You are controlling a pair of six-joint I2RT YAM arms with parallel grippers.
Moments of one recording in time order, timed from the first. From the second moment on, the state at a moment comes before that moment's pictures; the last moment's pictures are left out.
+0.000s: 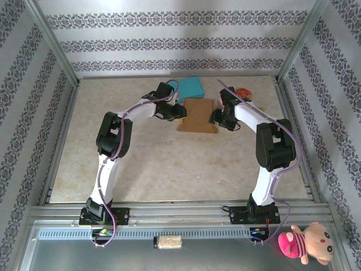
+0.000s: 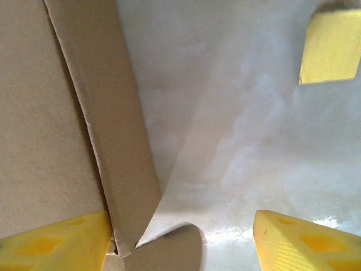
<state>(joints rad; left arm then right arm) -0.40 2.27 1.77 -0.49 0.50 -0.54 0.21 1.90 1.36 -0.68 -0.10 0.56</state>
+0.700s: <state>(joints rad) -0.36 2.17 1.63 -0.25 0.50 -0.66 0.18 2.04 1.52 -0.55 -0.38 0.45</state>
